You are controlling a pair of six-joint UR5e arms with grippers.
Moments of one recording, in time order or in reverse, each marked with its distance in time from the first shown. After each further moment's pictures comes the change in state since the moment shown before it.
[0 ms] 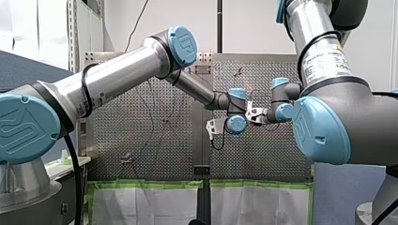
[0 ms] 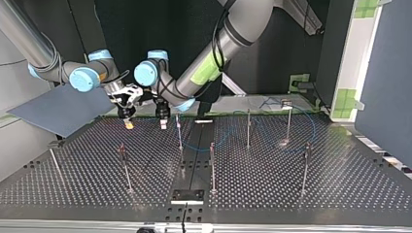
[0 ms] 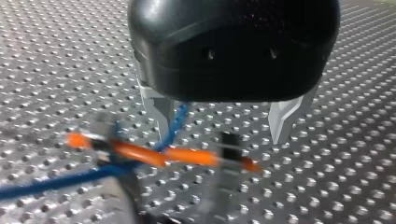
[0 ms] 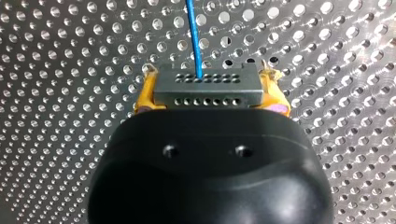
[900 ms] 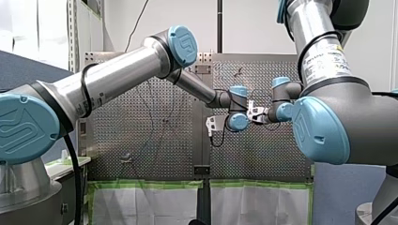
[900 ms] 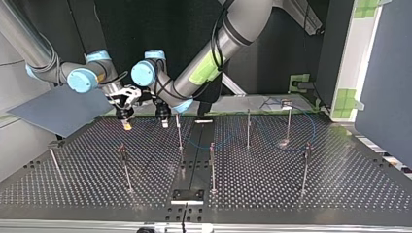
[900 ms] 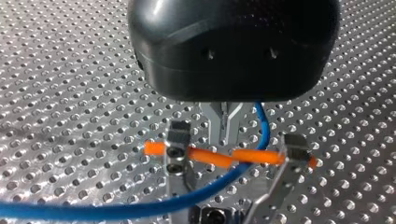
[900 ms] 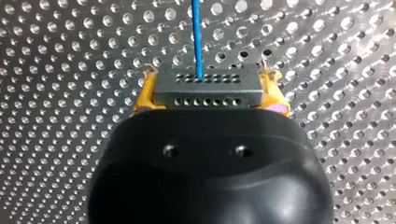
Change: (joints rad) left arm -0.007 0.000 0.019 -0.020 -0.062 0.069; right arm -0.009 -0.001 -0.013 0.006 -0.004 0.002
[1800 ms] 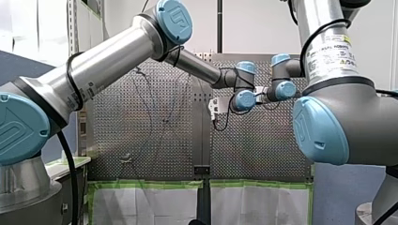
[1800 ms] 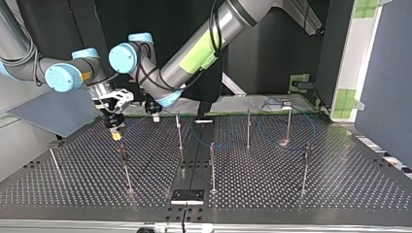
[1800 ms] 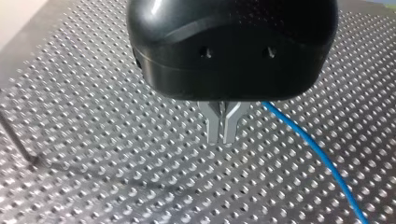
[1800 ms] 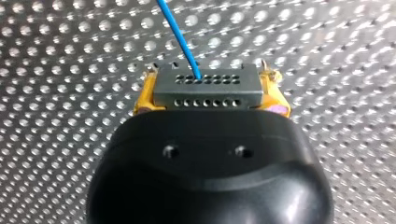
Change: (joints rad) left arm -0.077 0.148 -0.041 -0.140 -0.096 -0.035; right arm 0.014 -0.176 -0.002 0.076 0.023 -0.029
